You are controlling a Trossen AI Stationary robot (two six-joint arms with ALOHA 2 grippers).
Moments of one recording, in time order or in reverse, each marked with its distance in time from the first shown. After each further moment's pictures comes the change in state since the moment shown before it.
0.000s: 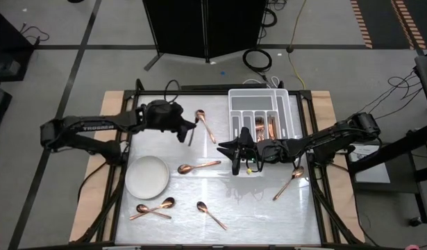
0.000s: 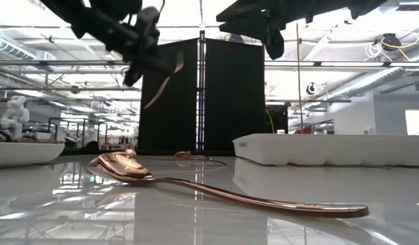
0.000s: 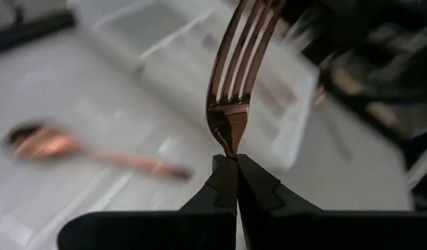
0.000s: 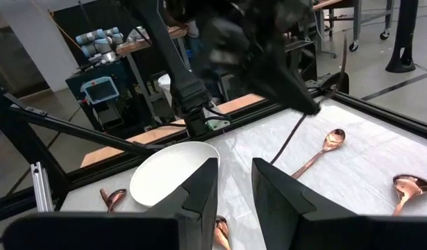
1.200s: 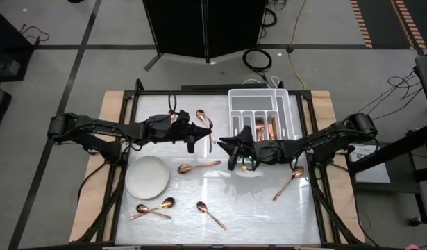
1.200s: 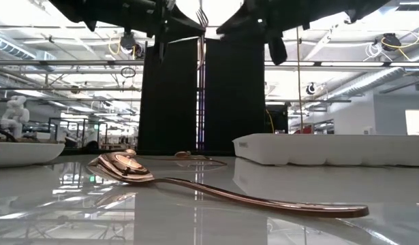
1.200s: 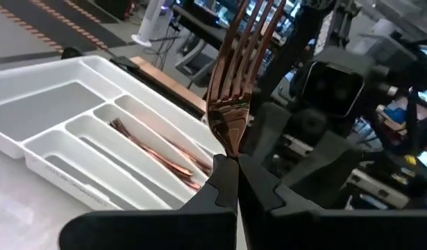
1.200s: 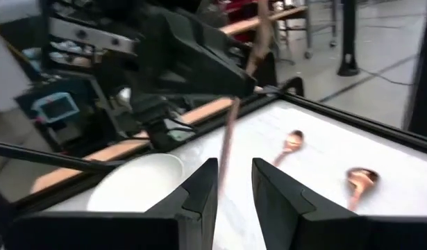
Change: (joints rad) left arm -0.242 0.127 -0.001 0.505 -0.196 -0.075; right arm -0.002 0.039 0.001 0.026 0.150 0.030
